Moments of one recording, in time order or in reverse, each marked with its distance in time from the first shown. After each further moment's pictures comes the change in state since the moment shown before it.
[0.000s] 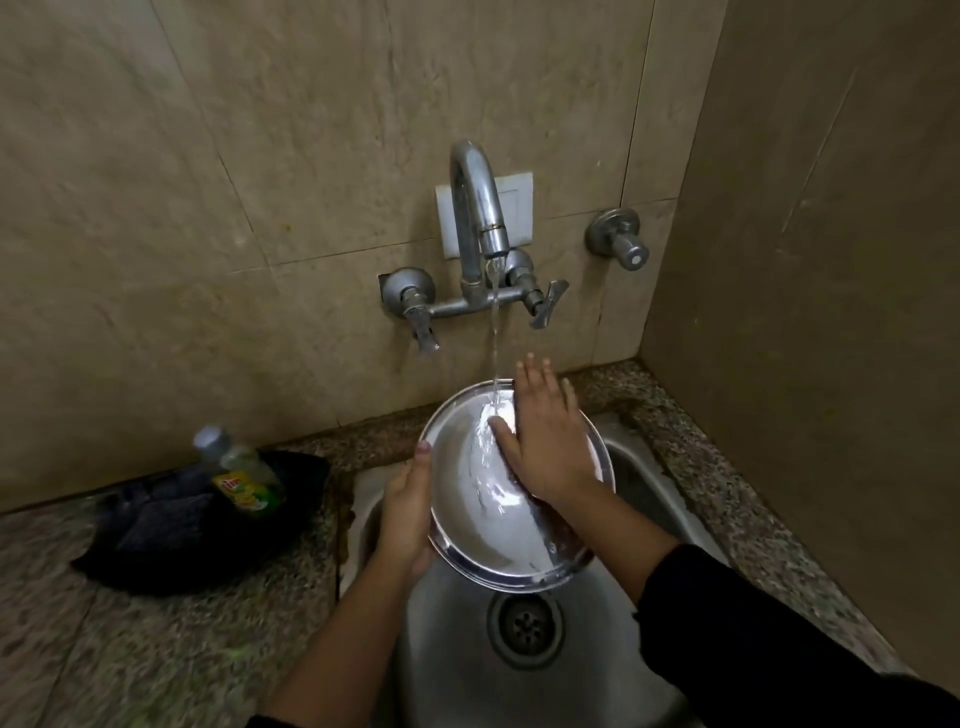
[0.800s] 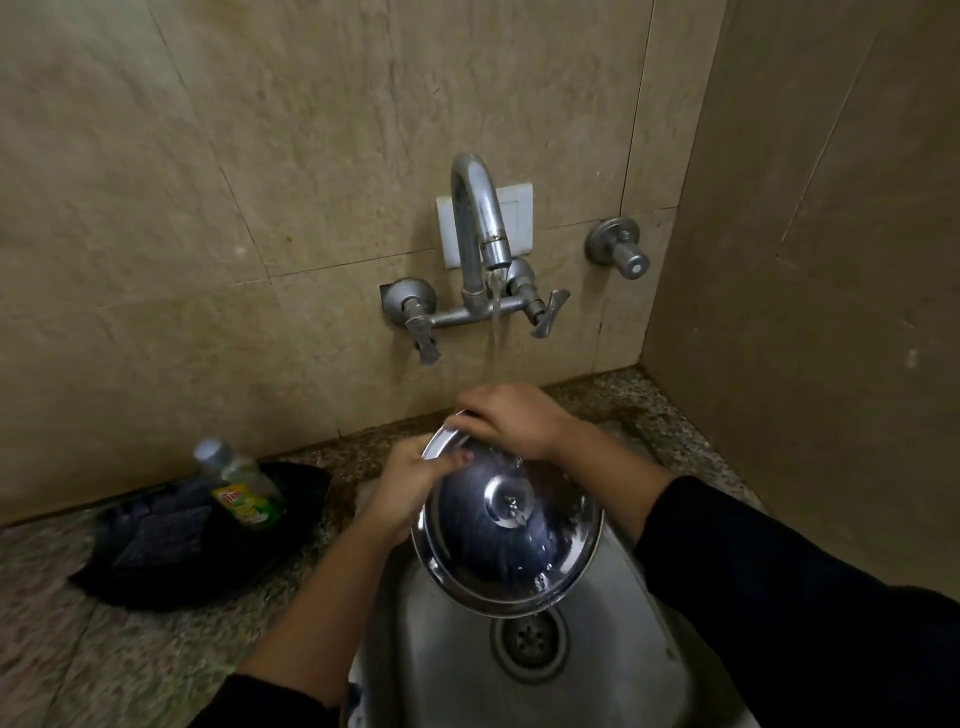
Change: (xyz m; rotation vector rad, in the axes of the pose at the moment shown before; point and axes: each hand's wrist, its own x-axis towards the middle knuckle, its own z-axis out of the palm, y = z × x) left_hand 0.022 0.041 -0.002 0.244 -0.283 0.153; right_hand 0.053 -0.019 -0.040 0.182 -0.275 -0.455
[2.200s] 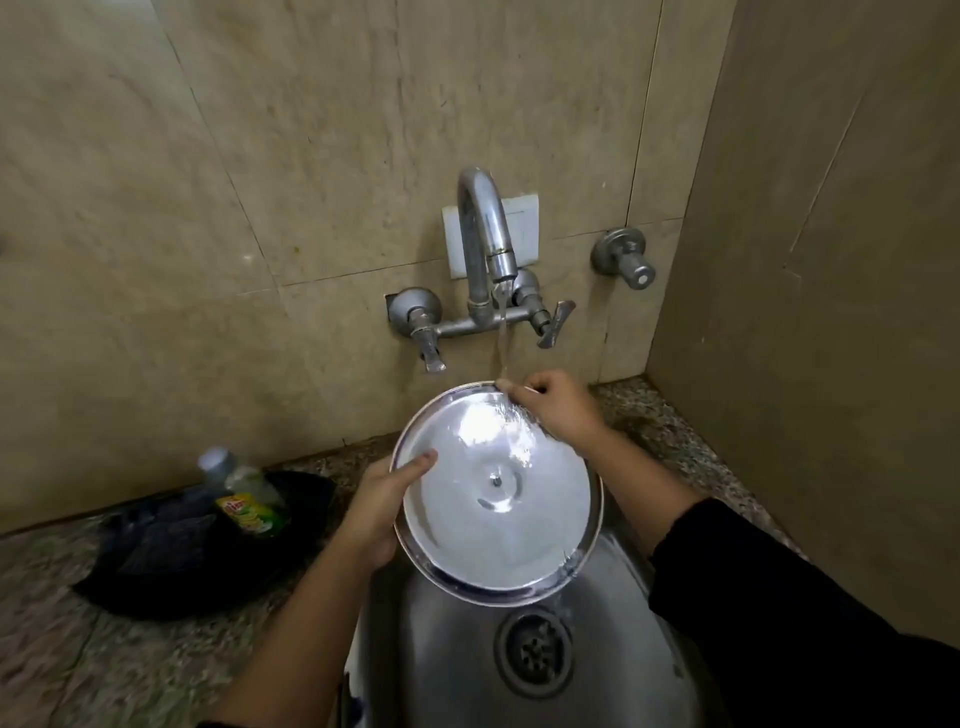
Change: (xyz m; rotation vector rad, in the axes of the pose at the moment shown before) left_hand -0.009 0.001 -0.020 -0.221 0.092 -0.173; right_hand -0.006 0.036 -0.001 0.572 0.286 0.598
